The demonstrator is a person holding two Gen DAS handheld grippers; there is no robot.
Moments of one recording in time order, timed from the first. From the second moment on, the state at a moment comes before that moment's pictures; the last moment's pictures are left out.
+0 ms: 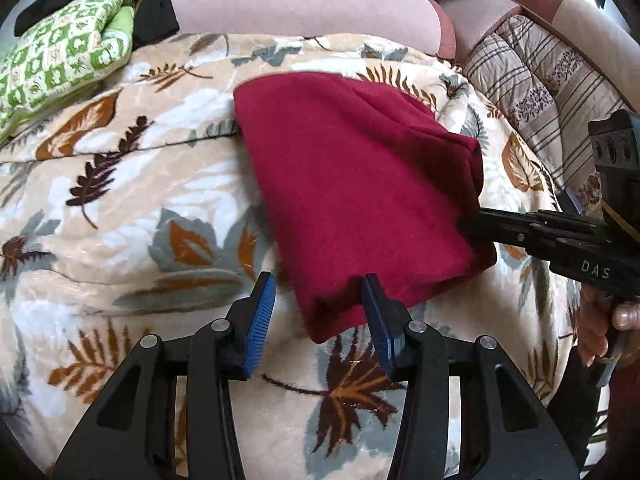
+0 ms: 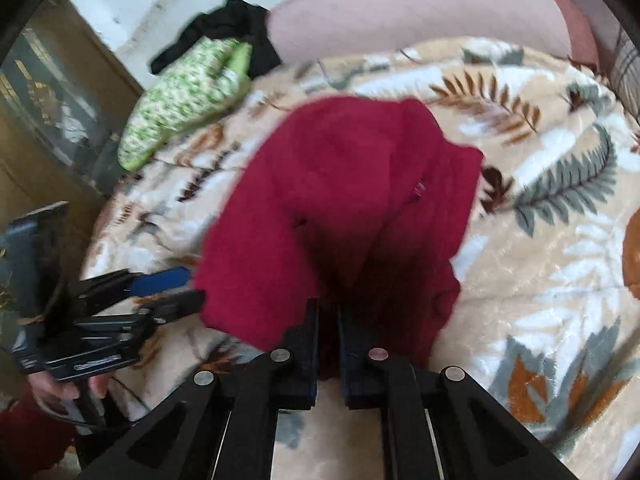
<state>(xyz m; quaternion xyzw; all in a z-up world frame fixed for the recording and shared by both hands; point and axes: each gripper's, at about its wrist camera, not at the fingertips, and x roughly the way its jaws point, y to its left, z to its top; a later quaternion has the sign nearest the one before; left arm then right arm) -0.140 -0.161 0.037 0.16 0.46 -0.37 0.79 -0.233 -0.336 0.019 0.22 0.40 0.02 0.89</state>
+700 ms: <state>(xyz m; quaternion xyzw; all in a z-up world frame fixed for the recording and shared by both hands) -0.132 -0.197 0.017 0.14 0.47 -0.36 0.80 -0.255 -0.385 0.027 0.33 0.33 -0.01 0.88</state>
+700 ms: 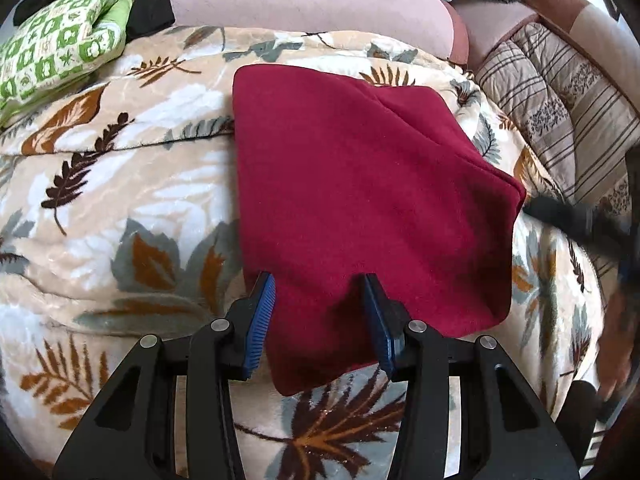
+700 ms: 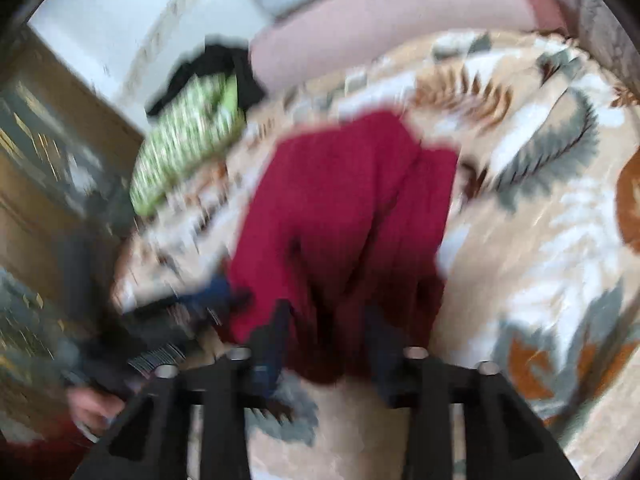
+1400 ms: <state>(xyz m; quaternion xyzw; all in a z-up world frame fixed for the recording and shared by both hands) -0.133 -0.198 0.009 0.13 0.47 -0.36 0.80 -0.157 -0.437 0.004 0.27 0.39 -0.12 0.87</state>
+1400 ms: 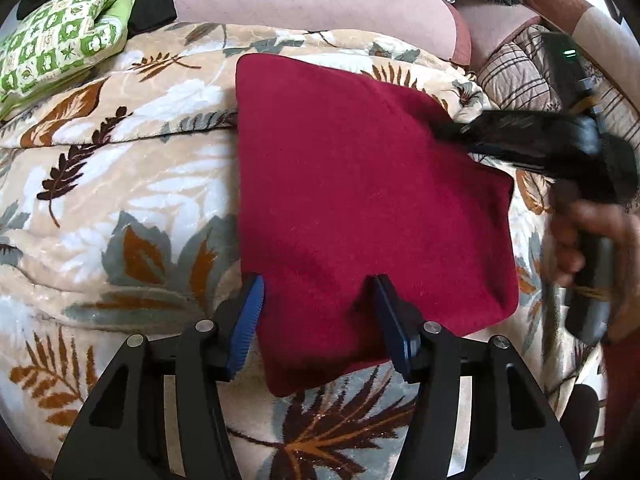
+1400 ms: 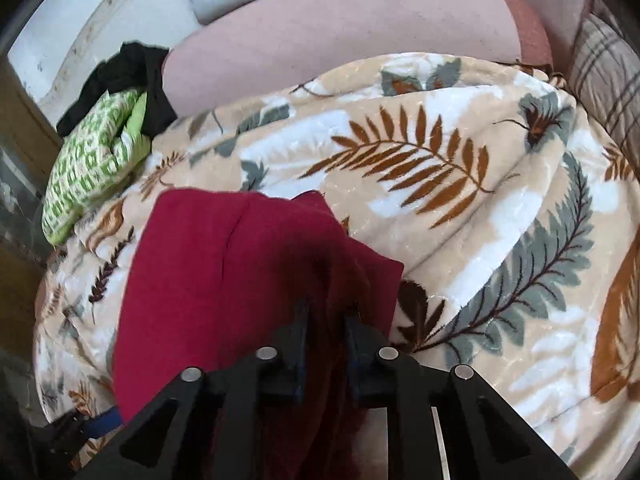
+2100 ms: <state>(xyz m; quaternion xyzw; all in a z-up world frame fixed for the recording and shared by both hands) -0.157 -0.189 0.037 0.18 0.39 -0.31 0.85 -0.228 -0.363 0.038 0.23 0.38 -0.07 0.90</state>
